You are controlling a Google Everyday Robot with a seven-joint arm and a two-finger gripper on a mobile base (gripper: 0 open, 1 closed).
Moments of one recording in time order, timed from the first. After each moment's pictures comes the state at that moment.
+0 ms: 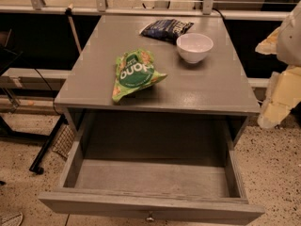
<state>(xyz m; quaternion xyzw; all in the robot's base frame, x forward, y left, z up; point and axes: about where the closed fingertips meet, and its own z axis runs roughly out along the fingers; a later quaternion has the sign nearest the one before) 0.438 -0.217 0.976 -0.60 0.78 -0.03 0.16</state>
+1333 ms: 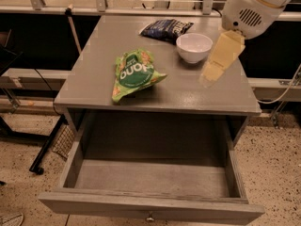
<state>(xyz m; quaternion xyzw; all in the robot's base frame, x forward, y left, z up) 0.519 -0.146 0.985 -0.54 0.82 0.03 0.19</state>
